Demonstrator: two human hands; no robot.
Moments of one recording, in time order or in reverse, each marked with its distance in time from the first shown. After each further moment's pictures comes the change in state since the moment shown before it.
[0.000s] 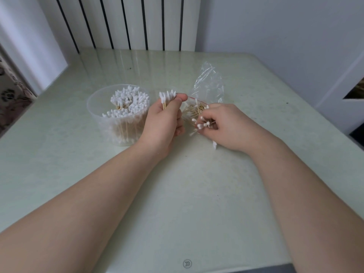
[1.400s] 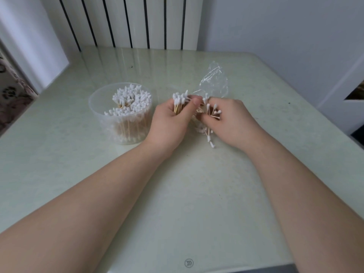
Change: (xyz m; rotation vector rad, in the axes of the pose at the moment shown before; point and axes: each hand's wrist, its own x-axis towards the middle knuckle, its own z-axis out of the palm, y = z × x) left_hand -0.003 -0.006 0.003 0.316 -0.036 0.244; right_hand -0.001 -0.014 -0.002 0.298 0.162 0.207
